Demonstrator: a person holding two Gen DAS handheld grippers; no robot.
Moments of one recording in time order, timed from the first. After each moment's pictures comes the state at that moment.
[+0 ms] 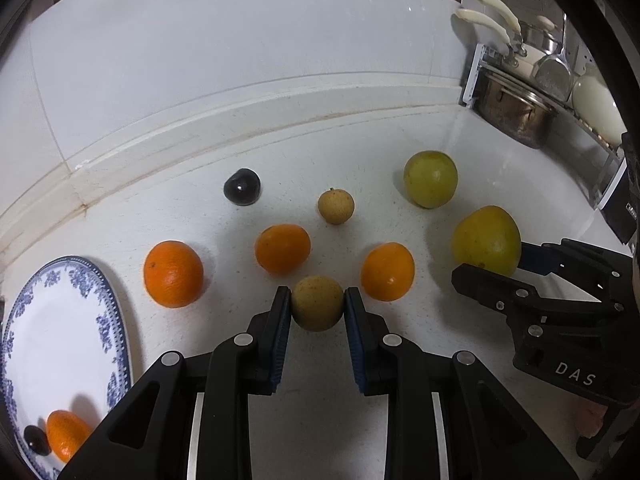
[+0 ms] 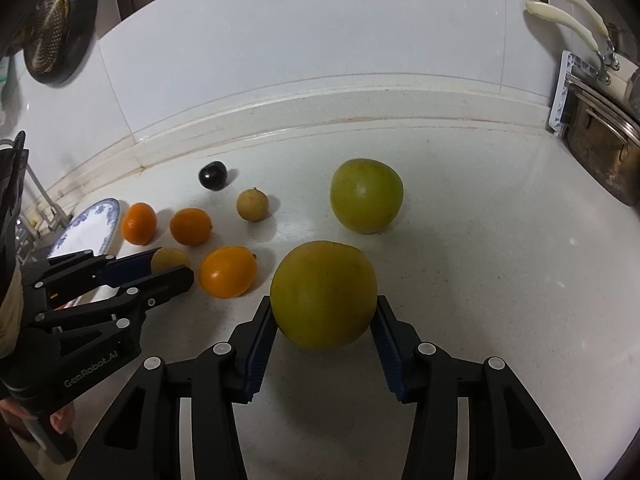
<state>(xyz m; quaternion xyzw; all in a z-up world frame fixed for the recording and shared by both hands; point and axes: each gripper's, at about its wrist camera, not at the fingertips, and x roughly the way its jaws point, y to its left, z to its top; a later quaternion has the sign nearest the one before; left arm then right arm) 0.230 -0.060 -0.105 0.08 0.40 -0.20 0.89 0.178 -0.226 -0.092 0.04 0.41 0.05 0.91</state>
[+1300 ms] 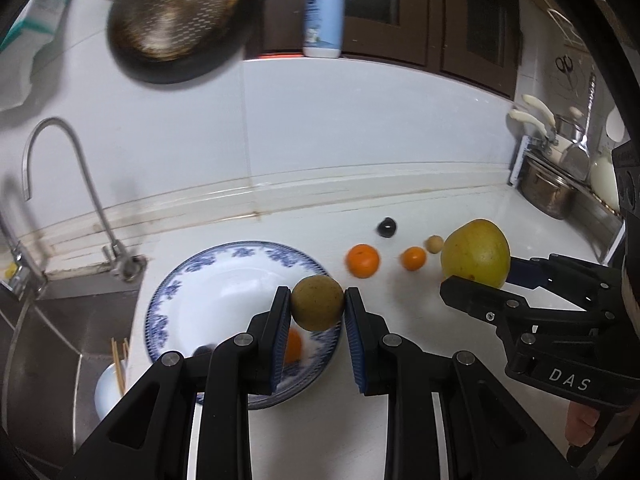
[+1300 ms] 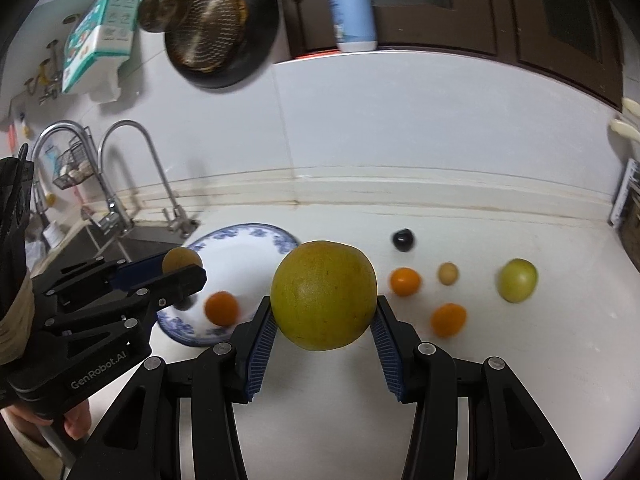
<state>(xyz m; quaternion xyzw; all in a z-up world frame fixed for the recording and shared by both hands) 0.118 0.090 -0.022 0.02 0.31 -0.08 0.95 0.120 -0.087 -0.011 0.00 0.33 0.18 0.93</state>
